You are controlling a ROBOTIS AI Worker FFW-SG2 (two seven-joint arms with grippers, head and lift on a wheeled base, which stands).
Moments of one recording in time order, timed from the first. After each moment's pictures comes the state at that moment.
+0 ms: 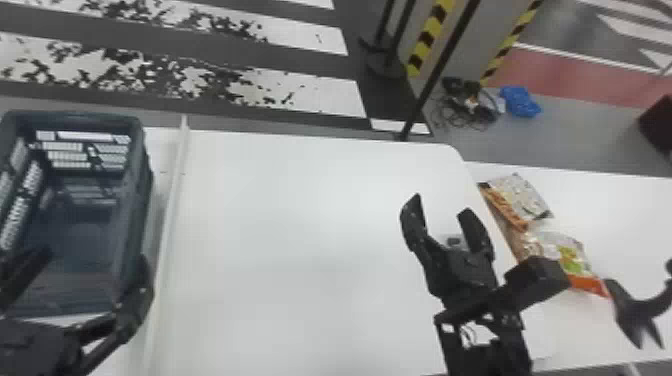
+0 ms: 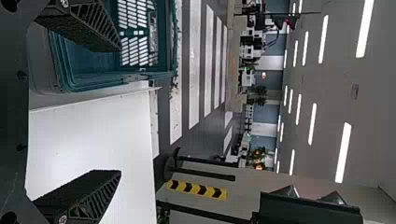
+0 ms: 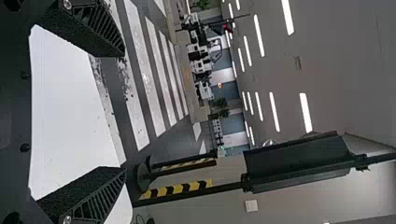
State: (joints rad) left arm 0.83 0.23 -0.12 -2.34 0.11 0.10 0.02; right arm 0.61 -0.17 -0.07 -2.00 -0.40 -0.21 -0.07
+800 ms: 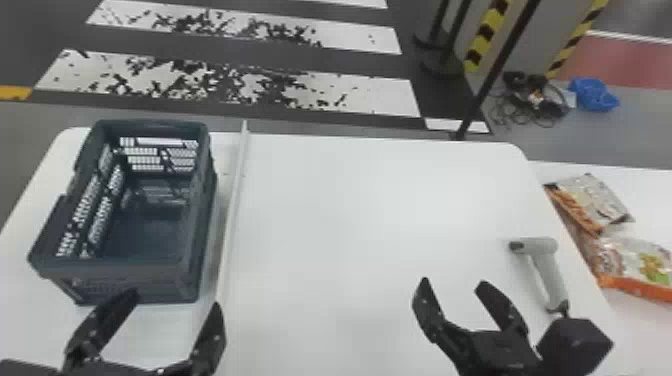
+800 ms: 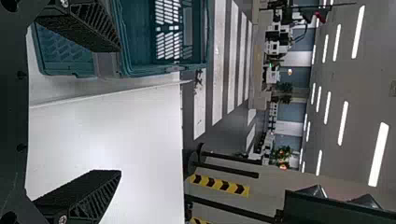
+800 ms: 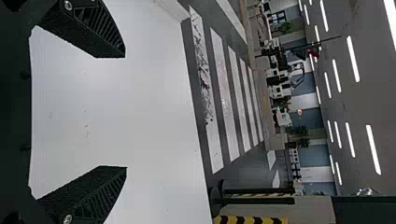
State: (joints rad) left arm 0.97 0.29 -0.16 -2.38 0.12 0.12 0.08; right arm 0.88 -0.21 0.01 -2.21 -0.33 0.06 -0.08
